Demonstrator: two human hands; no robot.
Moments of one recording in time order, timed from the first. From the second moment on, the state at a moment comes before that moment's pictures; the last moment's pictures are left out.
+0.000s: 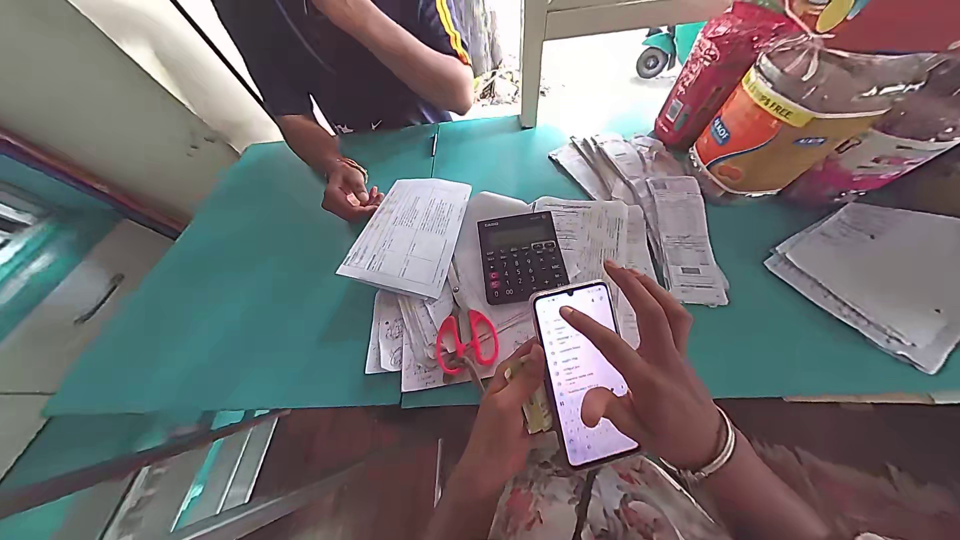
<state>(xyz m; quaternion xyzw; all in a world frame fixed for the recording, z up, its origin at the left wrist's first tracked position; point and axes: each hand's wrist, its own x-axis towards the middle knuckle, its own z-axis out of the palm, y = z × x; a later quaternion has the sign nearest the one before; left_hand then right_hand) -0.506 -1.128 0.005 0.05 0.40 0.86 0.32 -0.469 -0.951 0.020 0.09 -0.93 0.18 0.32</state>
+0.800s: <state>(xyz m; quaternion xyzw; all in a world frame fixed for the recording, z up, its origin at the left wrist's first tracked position) -0.543 -1.059 -0.021 0.20 0.57 0.78 0.16 -0.446 -0.906 -0.015 -0.06 -0.56 0.82 0.06</state>
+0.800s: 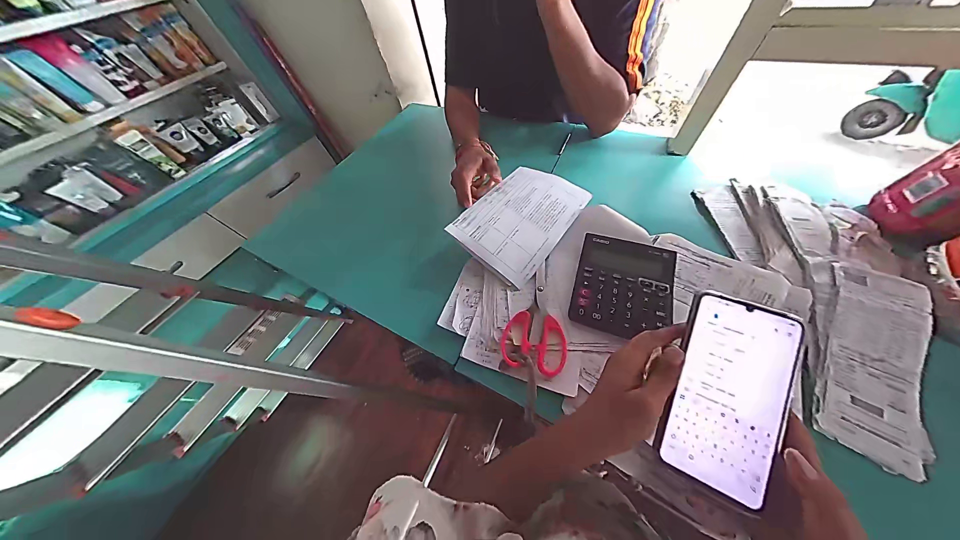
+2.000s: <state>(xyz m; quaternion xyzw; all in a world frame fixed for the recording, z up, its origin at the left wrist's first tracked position) -0.527 -1.080 -0.042 0.30 0.57 0.76 0.14 -0.444 -0.905 -0.041 0.07 -0.49 0.87 0.04</state>
